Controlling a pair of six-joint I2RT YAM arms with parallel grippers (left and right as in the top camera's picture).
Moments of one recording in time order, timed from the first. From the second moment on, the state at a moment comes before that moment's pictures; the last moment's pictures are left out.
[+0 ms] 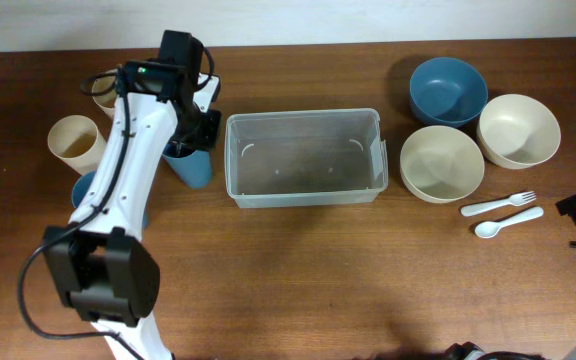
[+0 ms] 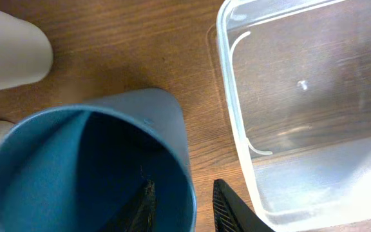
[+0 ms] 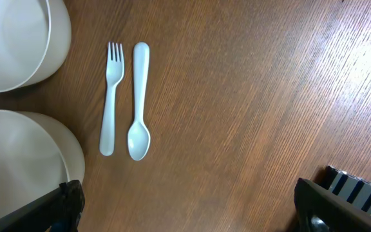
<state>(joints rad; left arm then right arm) -0.18 1.97 1.89 -1.25 -0.02 0.06 -0.76 1.33 1.31 -1.22 0.00 0.47</state>
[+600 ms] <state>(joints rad) -0.18 2.00 1.88 -1.25 -0.02 0.06 -0.76 1.33 1.31 -1.22 0.00 0.47</state>
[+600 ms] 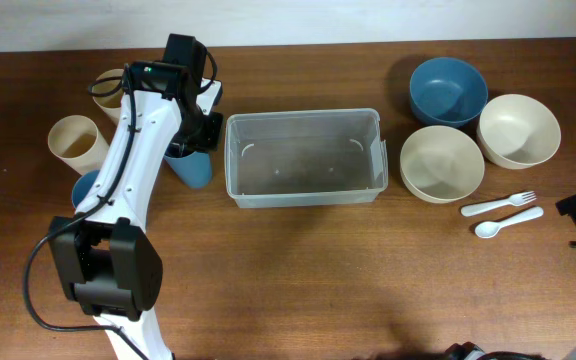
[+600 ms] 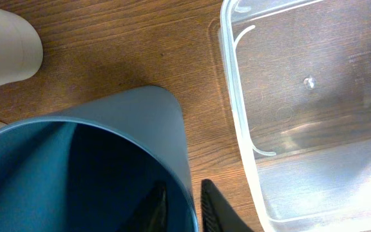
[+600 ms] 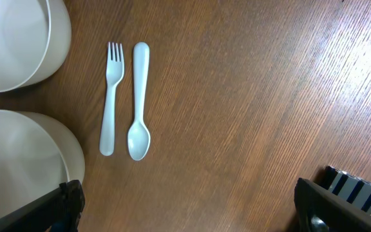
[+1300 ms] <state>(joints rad) -0.18 2.00 1.84 -1.24 -0.02 0.06 -0.76 1.33 1.31 -1.22 0.00 0.47</state>
